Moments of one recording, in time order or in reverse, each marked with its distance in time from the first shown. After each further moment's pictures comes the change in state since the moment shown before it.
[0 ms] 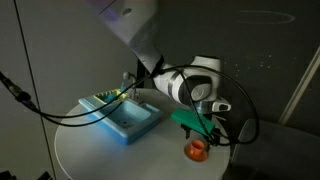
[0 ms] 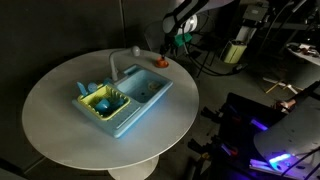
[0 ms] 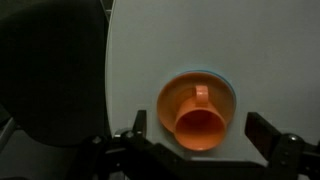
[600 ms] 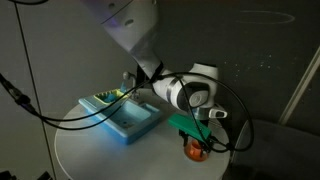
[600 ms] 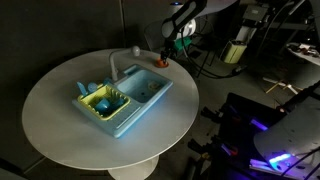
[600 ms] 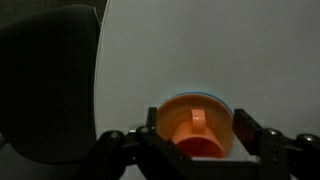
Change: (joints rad) arm 0.002 0.041 0.001 0.012 0.000 -0.028 -0.001
